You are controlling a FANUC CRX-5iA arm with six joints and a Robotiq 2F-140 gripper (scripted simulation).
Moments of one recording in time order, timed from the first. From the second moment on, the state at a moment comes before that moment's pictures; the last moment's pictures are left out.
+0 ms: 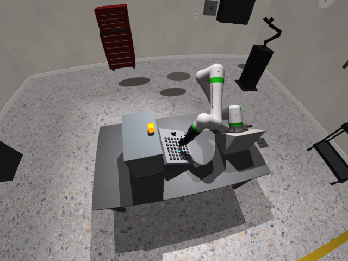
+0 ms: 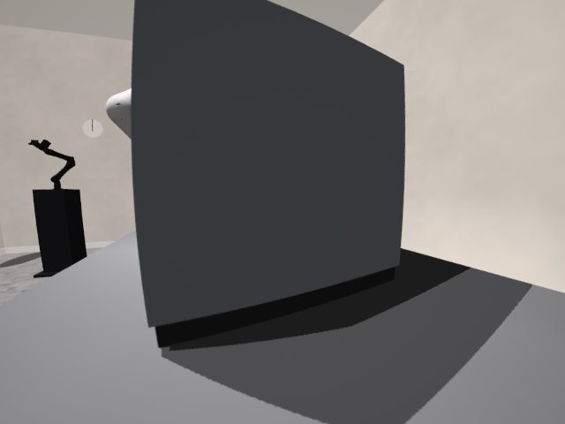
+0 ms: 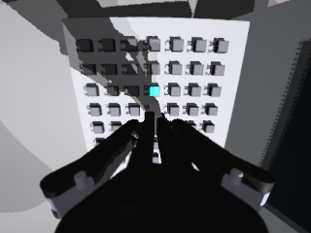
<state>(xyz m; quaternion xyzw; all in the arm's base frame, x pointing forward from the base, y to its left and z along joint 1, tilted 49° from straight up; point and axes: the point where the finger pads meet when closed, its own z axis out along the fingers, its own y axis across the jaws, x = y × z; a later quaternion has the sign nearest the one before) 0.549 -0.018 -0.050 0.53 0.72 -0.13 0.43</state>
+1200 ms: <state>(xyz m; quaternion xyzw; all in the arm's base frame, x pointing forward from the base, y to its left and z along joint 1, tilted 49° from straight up) 0.536 -0.002 -0.034 0.53 0.72 -0.13 0.43</state>
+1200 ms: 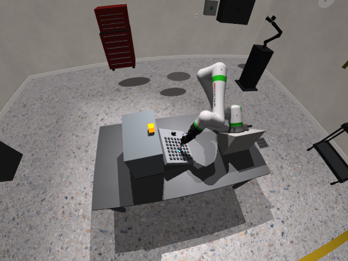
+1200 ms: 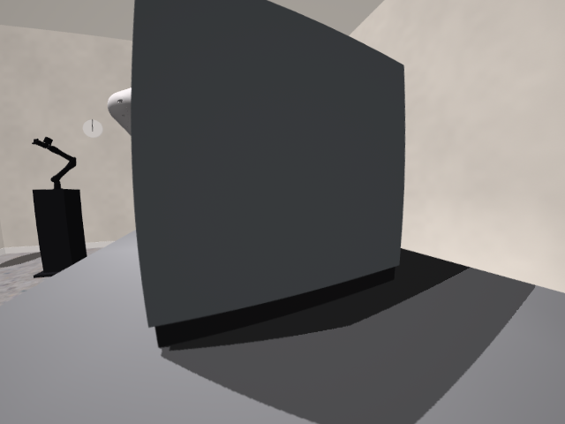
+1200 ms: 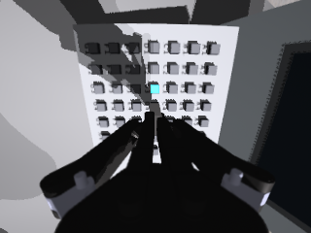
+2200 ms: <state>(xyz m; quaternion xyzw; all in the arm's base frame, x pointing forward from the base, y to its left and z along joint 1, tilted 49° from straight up) 0.533 -0.020 0.008 0.67 0.59 -0.03 0.44</state>
